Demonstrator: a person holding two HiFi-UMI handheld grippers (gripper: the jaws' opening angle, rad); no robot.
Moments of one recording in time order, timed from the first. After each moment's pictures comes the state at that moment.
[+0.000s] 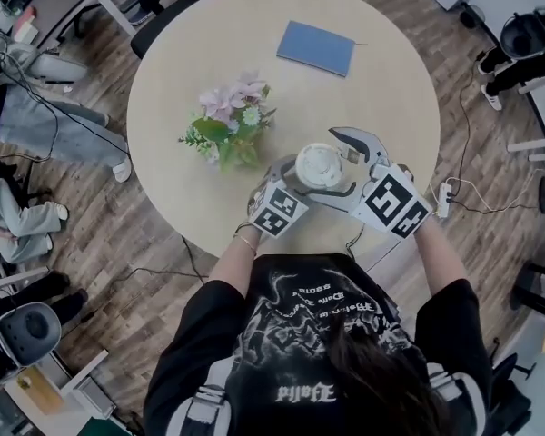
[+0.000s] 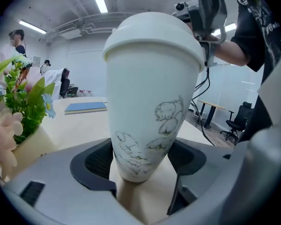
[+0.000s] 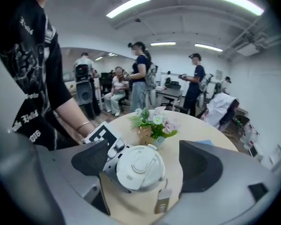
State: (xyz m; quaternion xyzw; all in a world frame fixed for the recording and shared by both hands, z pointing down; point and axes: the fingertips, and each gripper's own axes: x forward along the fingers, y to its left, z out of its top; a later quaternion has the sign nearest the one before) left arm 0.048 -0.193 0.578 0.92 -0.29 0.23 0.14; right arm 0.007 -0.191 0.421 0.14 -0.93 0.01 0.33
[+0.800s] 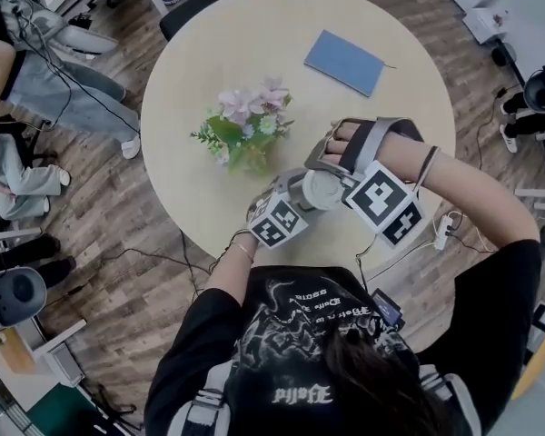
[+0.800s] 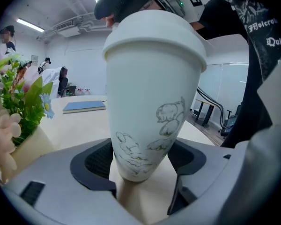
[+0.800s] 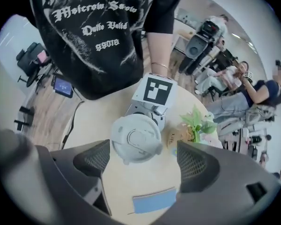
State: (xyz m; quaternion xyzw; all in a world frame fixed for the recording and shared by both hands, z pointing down) left arm 0.049 -0.194 0.576 0.92 -0.28 0.24 0.14; right arm 0.022 -0.186 0.456 -0.36 -0.64 -0.44 0.51
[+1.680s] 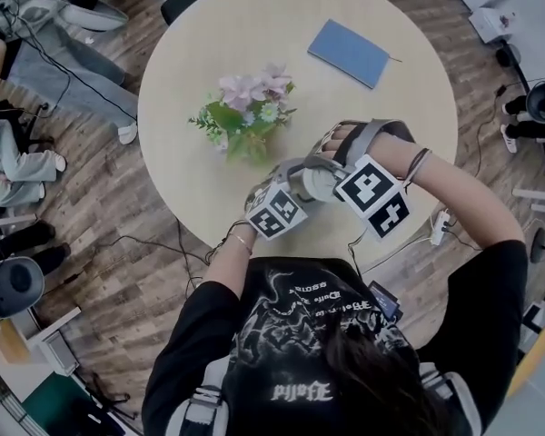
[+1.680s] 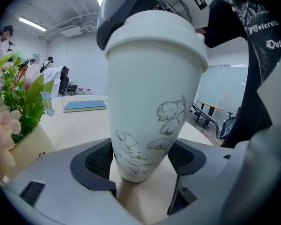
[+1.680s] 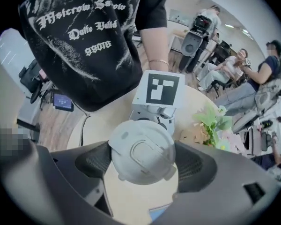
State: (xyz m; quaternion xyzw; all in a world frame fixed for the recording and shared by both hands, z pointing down) left arm 0.049 -0.195 0.579 0.92 -0.29 0.24 0.15; right arm 0.021 -0.168 0.488 -0.38 -0.67 -0.37 0.52
